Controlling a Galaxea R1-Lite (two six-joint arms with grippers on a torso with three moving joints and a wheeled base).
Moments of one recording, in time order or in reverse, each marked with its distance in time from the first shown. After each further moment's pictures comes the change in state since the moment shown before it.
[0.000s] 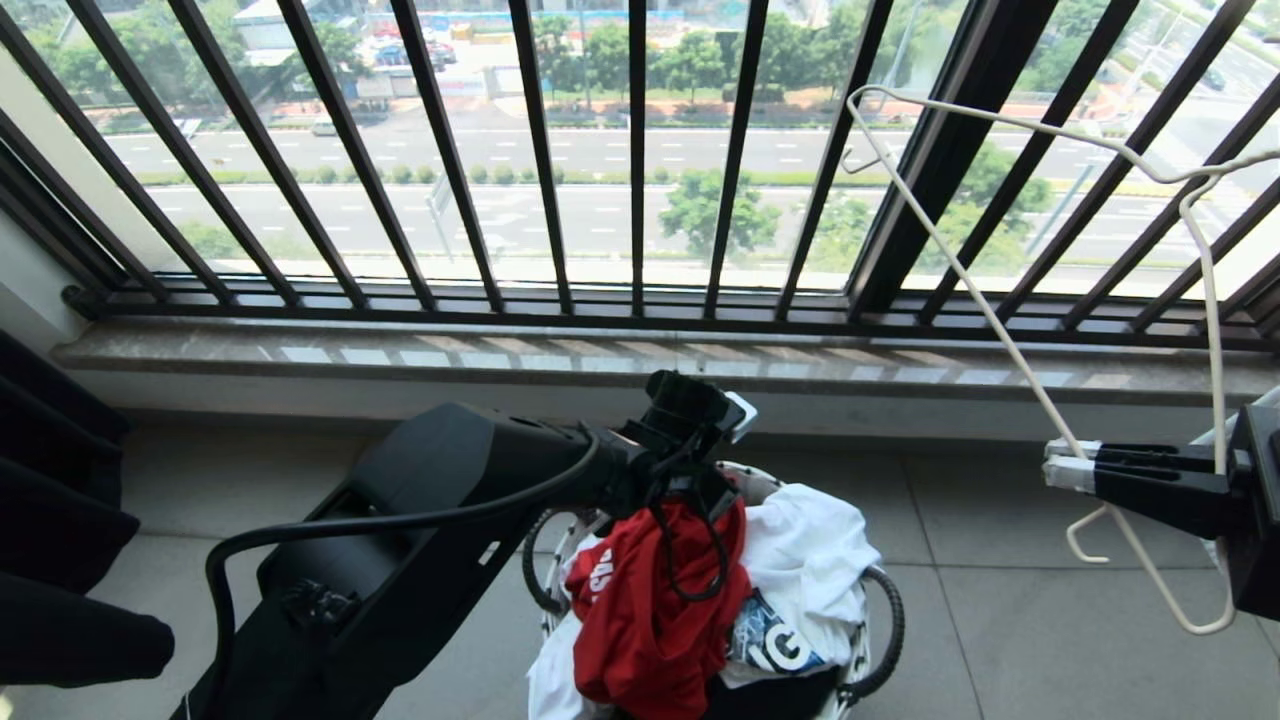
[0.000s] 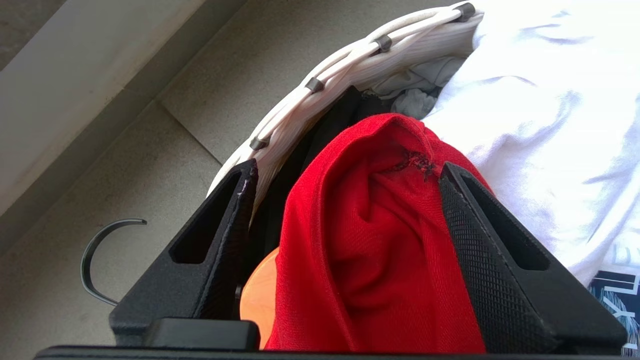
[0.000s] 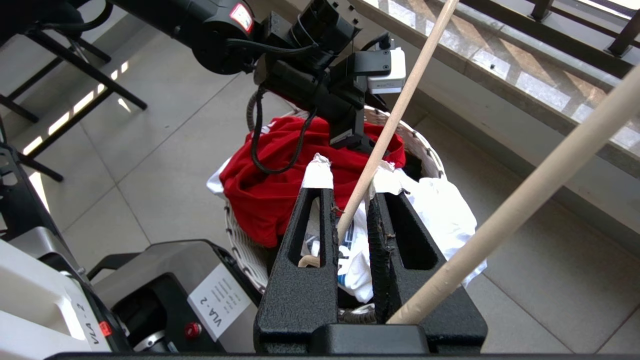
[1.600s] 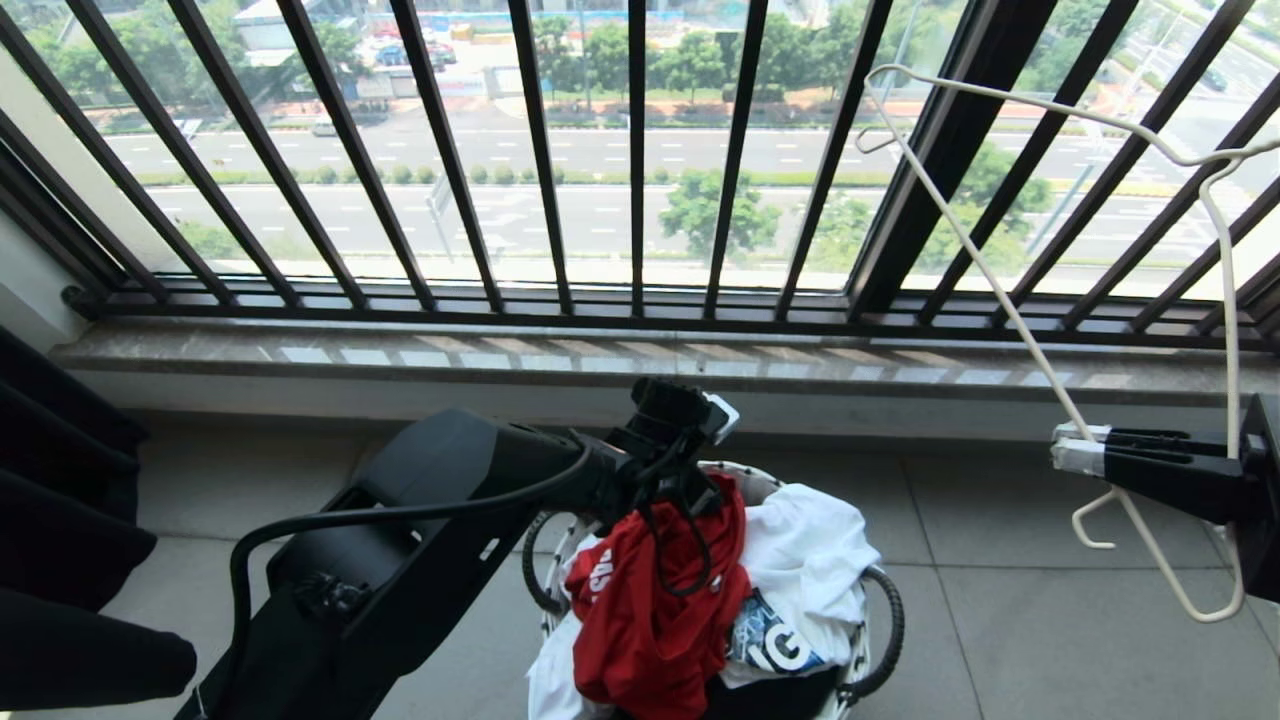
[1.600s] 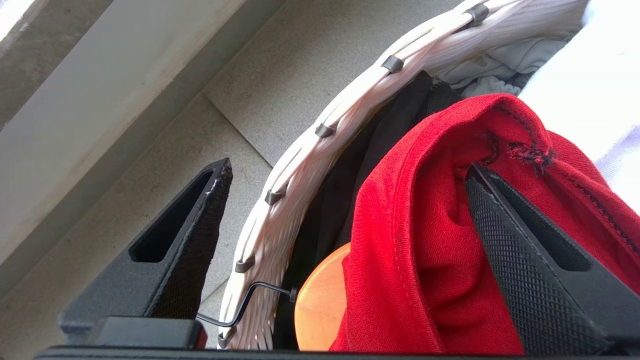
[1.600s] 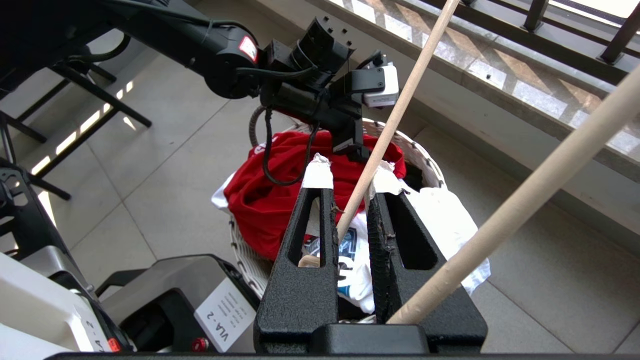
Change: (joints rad) left arm 0.037 0.034 0.017 -0.079 0.063 0.060; right arm 0.000 -0.008 -0.007 -0.031 0.000 0.061
